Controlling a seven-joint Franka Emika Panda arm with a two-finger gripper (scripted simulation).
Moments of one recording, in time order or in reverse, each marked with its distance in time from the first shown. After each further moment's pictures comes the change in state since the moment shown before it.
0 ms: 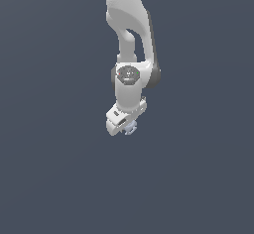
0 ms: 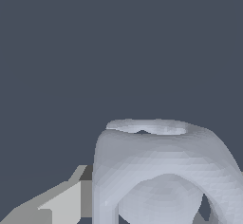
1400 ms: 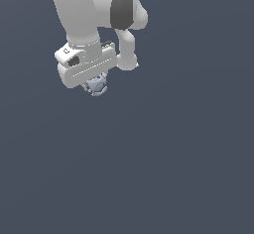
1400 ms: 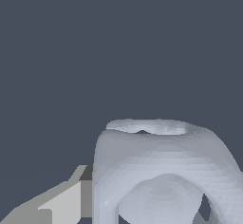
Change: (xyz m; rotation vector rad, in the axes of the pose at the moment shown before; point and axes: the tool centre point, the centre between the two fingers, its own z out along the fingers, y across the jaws) arm -0.131 0.048 -0.197 0.000 0.003 0.001
